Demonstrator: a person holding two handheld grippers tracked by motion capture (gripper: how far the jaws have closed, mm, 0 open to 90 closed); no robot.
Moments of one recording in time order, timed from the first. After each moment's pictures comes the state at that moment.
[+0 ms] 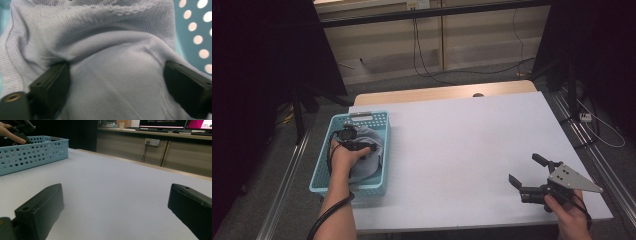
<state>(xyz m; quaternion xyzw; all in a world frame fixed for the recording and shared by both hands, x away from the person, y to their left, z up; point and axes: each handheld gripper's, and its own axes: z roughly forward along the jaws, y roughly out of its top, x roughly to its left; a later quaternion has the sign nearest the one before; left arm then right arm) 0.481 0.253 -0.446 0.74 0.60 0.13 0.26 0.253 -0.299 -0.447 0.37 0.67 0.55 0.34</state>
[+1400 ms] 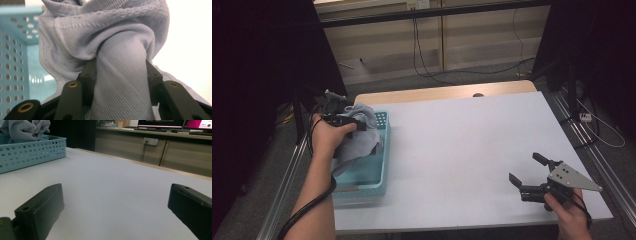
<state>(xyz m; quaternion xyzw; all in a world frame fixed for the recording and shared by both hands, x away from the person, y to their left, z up) 0.477 0.245 -0.320 0.75 0.59 0.08 0.29 0.256 -0.300 -0.448 0.37 0.67 0.55 0.34</state>
